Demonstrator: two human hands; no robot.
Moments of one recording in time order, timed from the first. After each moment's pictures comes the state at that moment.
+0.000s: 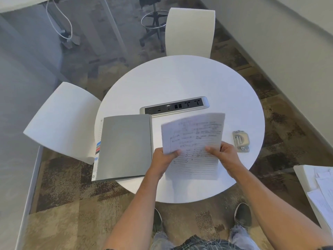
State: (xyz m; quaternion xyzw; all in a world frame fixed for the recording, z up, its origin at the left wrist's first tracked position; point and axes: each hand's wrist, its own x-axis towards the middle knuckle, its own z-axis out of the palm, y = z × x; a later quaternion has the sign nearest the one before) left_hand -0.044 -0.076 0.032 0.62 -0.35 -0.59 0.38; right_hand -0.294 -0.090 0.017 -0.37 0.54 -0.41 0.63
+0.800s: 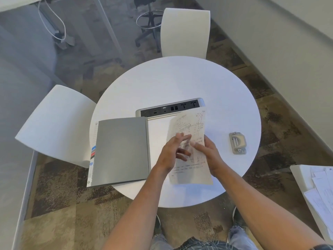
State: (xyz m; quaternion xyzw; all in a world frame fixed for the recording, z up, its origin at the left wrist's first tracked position) left_hand -0.082 -0.102 0.064 0.55 -0.42 -0.63 0.36; right_hand -0.248 -0.103 0.037 -0.36 0.44 -0.43 0.70
